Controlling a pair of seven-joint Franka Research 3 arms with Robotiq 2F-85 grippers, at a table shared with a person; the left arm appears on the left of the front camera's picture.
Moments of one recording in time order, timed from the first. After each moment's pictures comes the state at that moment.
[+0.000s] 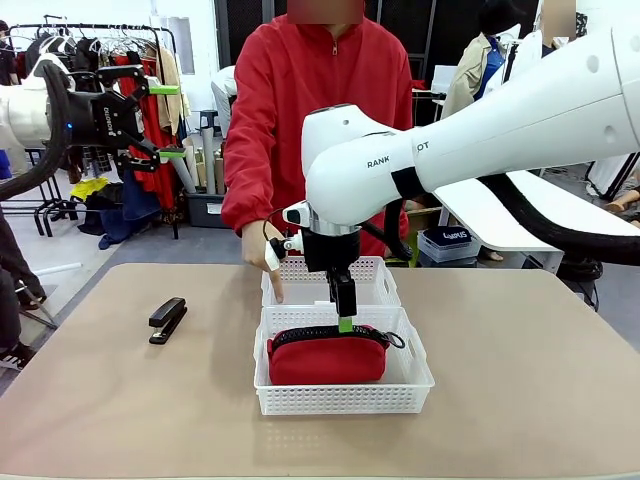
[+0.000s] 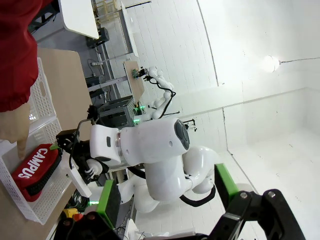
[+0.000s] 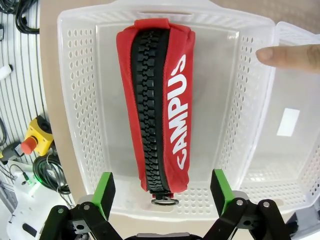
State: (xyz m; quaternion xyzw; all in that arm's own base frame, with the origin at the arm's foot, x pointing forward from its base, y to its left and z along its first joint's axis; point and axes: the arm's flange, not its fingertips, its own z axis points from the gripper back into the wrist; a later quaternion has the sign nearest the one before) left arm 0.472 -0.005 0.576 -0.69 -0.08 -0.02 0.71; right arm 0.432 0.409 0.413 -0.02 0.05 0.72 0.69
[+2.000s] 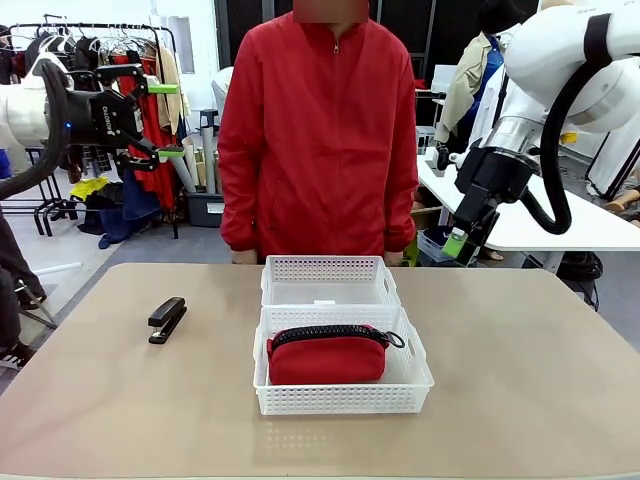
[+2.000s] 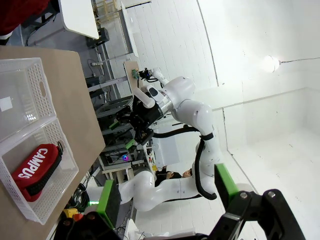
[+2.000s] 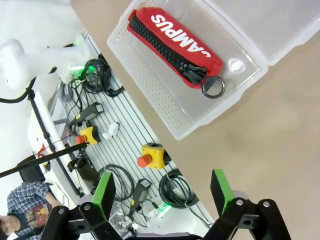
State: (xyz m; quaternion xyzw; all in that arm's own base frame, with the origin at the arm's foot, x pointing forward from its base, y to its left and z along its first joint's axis) left arm 0.472 -0.005 0.576 -0.69 -0.08 -0.02 0.71; right arm 0.450 0.153 0.514 0.28 0.06 0.38 0.88
